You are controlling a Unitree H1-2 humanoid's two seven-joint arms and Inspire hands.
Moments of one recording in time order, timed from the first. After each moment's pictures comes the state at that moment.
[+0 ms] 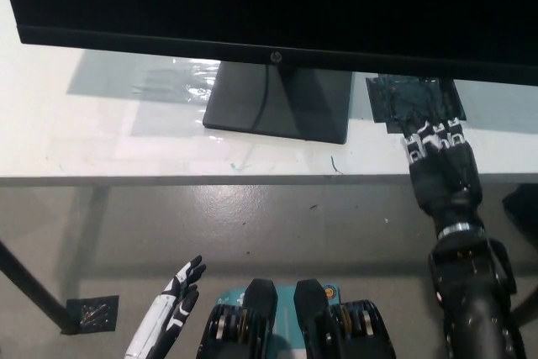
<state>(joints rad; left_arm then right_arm) 0.00 0.21 -0.22 0.32 0.11 -0.40 0.03 -0.43 0.06 -0.14 0.22 0.96 0.04 -0.14</state>
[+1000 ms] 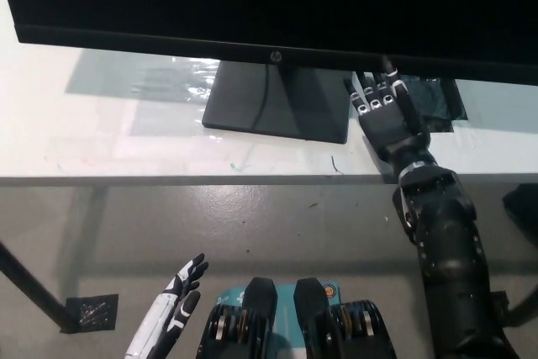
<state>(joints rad) 0.00 0.22 -0.22 0.31 0.11 -0.43 0.03 -0.77 0.10 -0.38 0.74 1.06 0.17 0.08</state>
